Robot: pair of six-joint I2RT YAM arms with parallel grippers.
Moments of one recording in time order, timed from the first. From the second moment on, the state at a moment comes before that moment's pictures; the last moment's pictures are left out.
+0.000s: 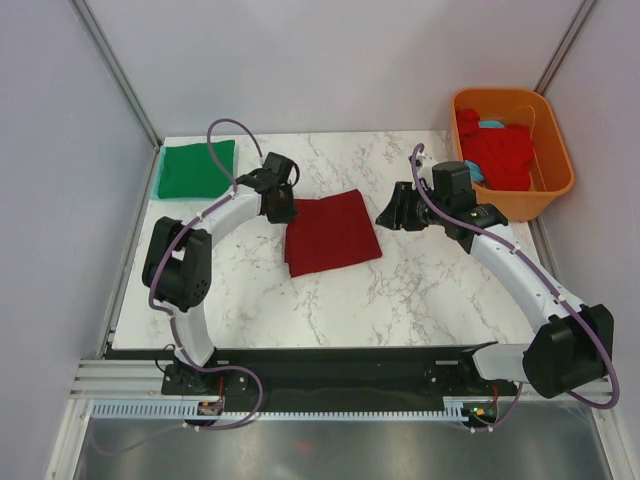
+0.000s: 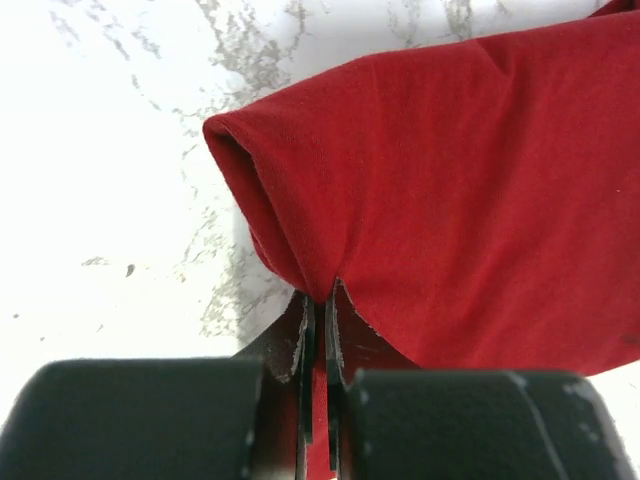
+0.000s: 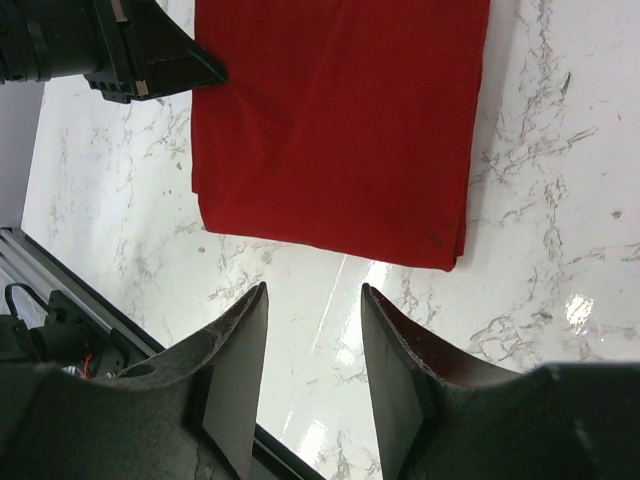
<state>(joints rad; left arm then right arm) -0.41 1.88 1.41 -0.54 -0.05 -0.53 0.32 1.30 1.09 -0.43 -0.39 0.37</state>
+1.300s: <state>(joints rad) -0.13 1.97 1.88 -0.65 -0.26 0.07 0.32 1.39 1.09 -0.41 -0.39 0.37</state>
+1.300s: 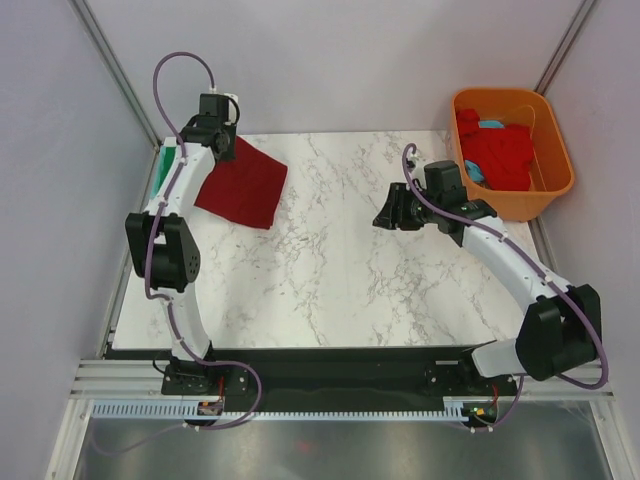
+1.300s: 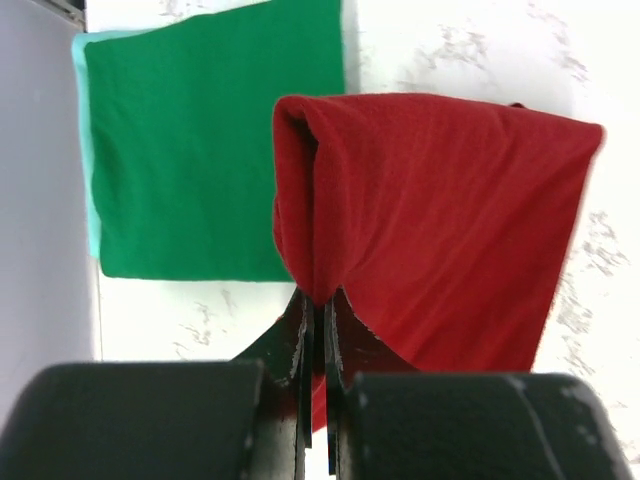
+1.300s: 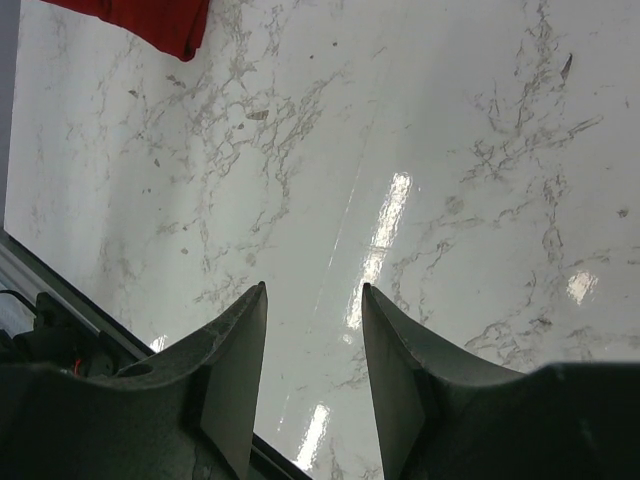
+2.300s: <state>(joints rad) 0.07 2.18 2.23 -0.69 -0.23 0.02 0.32 1.46 1.12 -0.37 -0.36 0.35</state>
